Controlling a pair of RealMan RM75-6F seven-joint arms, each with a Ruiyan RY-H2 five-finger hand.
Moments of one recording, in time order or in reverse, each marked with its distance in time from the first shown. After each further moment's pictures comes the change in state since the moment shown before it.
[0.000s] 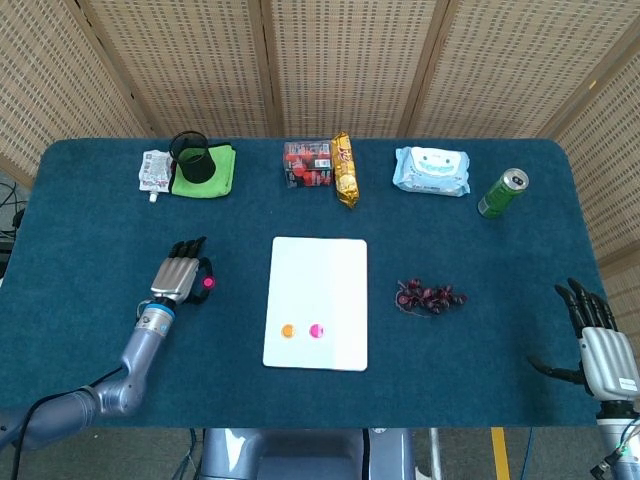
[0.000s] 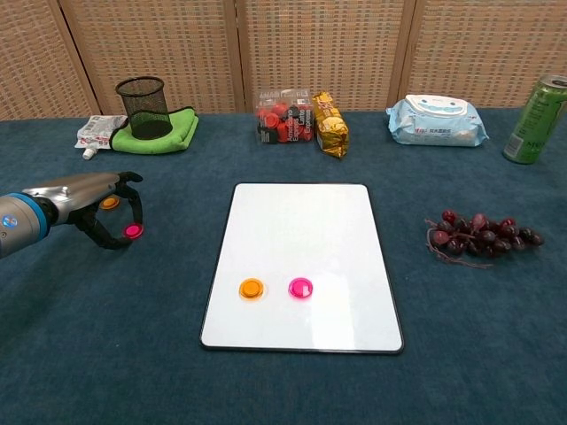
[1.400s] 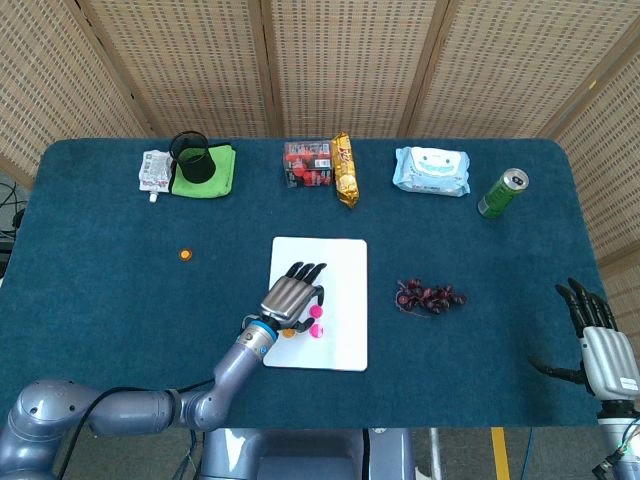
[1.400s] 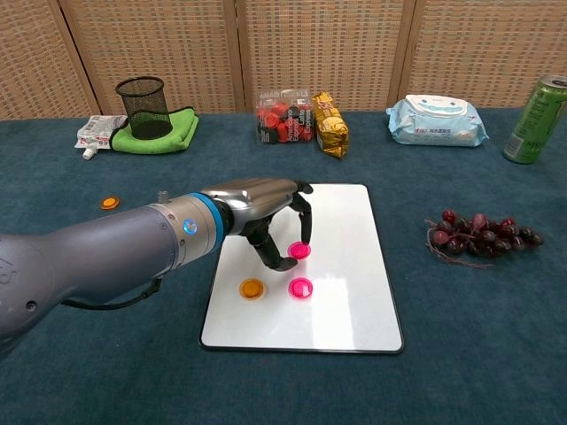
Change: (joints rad) left arm -0.267 -0.188 -0.097 -0.237 -0.173 0.012 0.315; right arm 0.002 0.005 -0.001 0.003 0.000 -0.008 0.027
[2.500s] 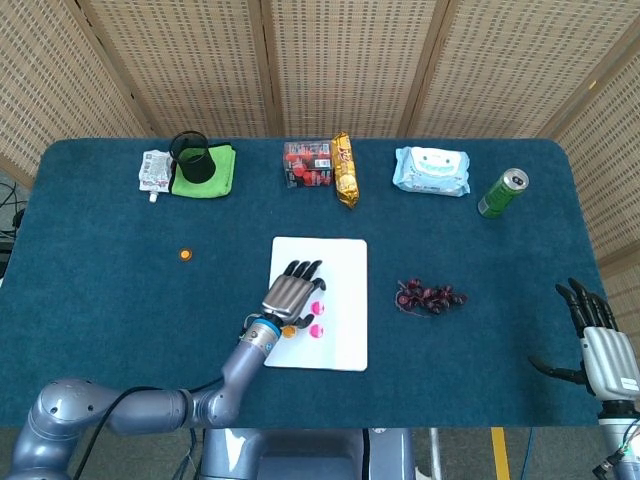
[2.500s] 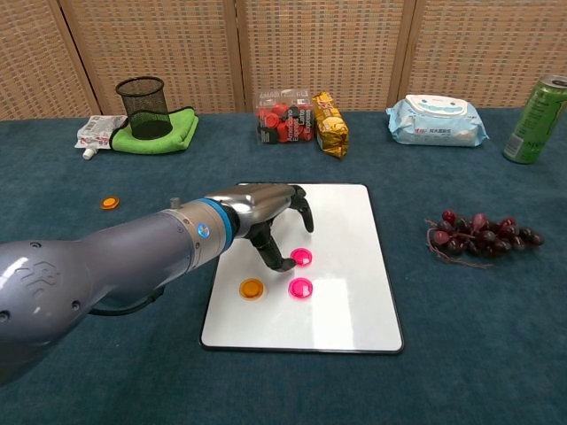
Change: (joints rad) left arm -0.038 -0.051 -0.005 0.069 -0.087 0.028 0.010; right arm -0.001 0.000 0.000 0.002 -0.002 0.003 0.006
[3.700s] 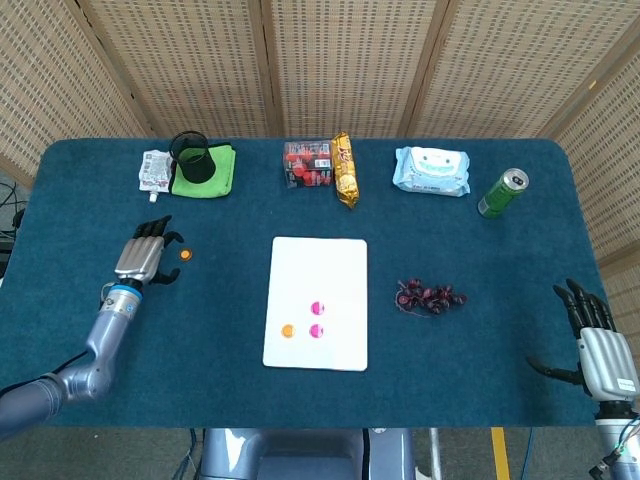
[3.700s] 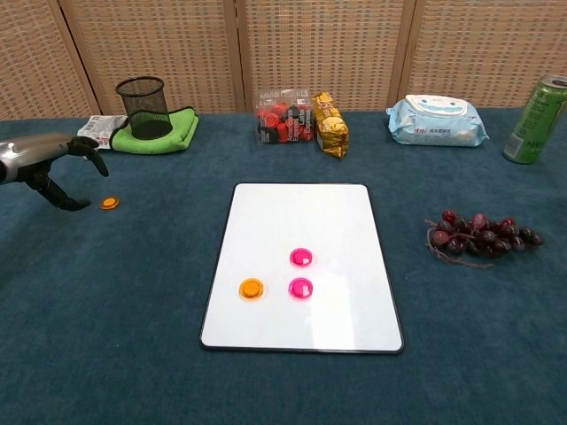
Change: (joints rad) left arm 0.290 0.391 0.099 0.149 0.216 -0.075 -0.441; right arm -0.001 -0.006 -0.001 -0.012 0.006 0.000 -0.043
